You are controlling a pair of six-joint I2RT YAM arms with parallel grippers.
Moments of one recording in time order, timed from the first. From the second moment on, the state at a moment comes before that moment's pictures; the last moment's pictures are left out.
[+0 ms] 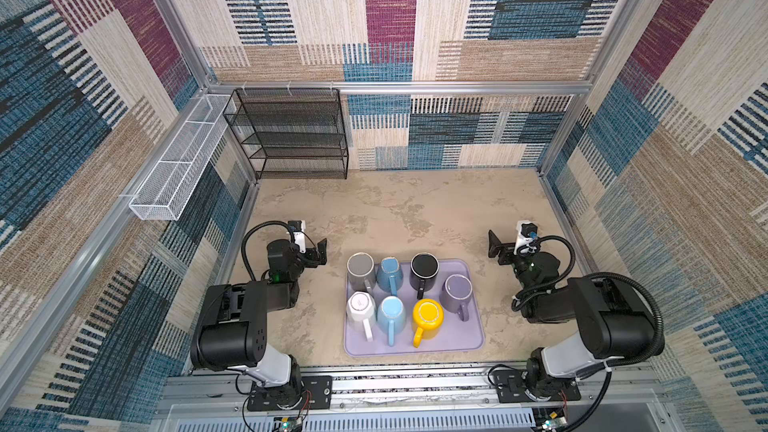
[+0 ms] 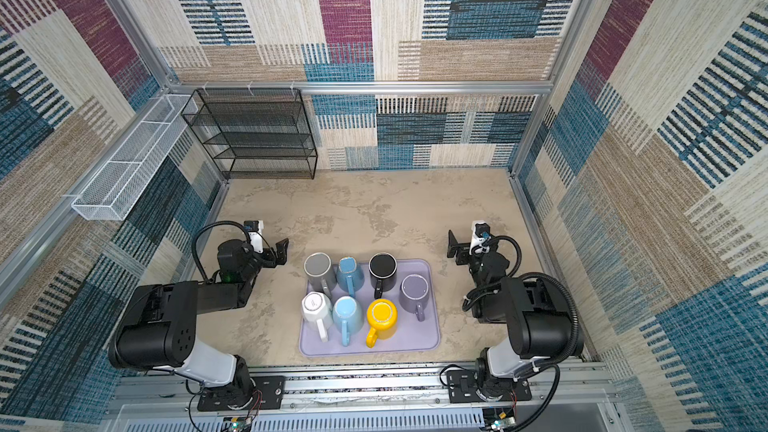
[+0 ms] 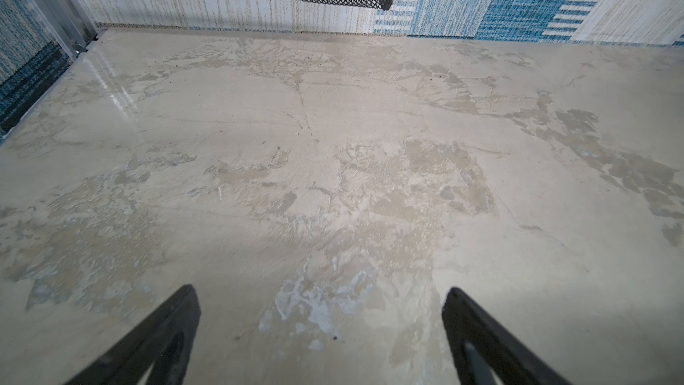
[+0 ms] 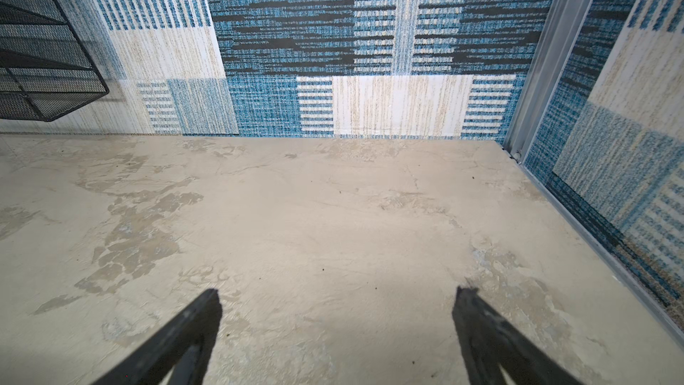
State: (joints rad) left arm 0.08 1.55 0.43 0.72 0.22 0.01; right arm -0.04 1.54 0.22 1.23 -0.14 0.02
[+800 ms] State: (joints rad) left arm 0.07 1.18 0.56 0.34 0.07 -0.13; right arm -0.04 1.04 0.44 0.62 -0.04 0.15
